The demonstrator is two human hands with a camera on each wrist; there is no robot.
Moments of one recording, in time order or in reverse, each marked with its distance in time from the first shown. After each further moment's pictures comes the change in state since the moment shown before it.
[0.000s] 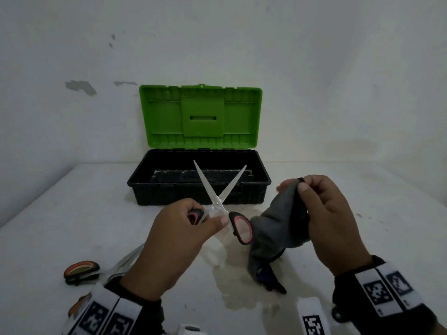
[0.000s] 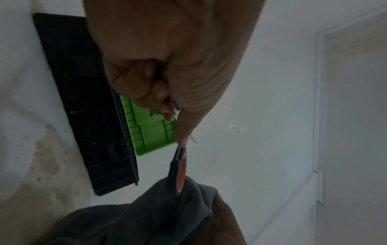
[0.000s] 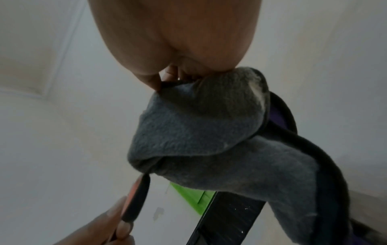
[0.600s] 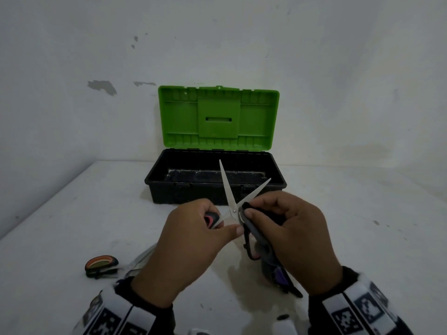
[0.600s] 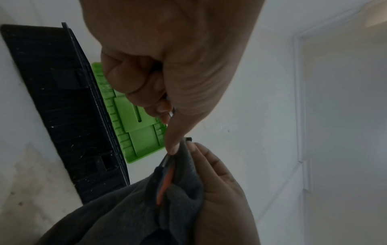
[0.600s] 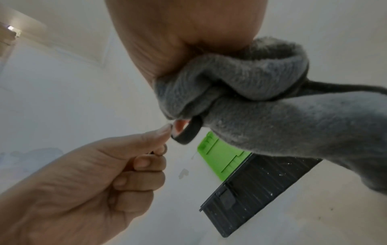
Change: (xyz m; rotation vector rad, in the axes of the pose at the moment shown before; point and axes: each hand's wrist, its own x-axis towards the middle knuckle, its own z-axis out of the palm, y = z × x) left_hand -0.003 0.013 -0.018 0.206 -0.025 0.037; right_hand -0.024 -0.023 0.065 -0.246 -0.190 -0.282
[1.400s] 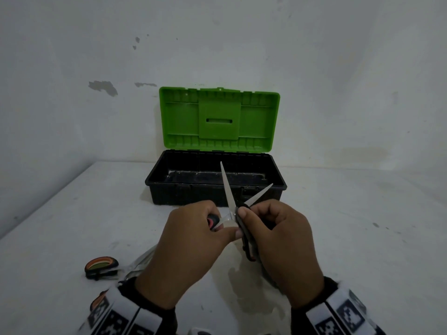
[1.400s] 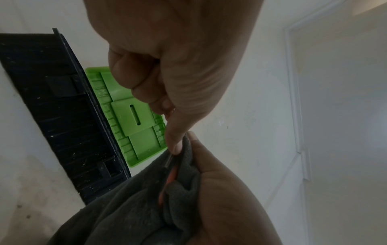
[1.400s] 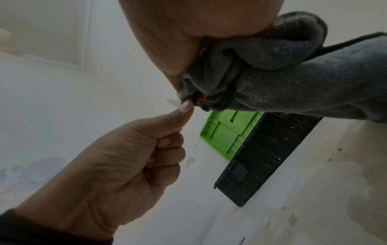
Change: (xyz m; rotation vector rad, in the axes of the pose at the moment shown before) left_hand 0.005 -0.002 -0.003 0.170 0.003 0.057; right_hand -0.005 -0.003 0.026 0.051 0.069 0.202
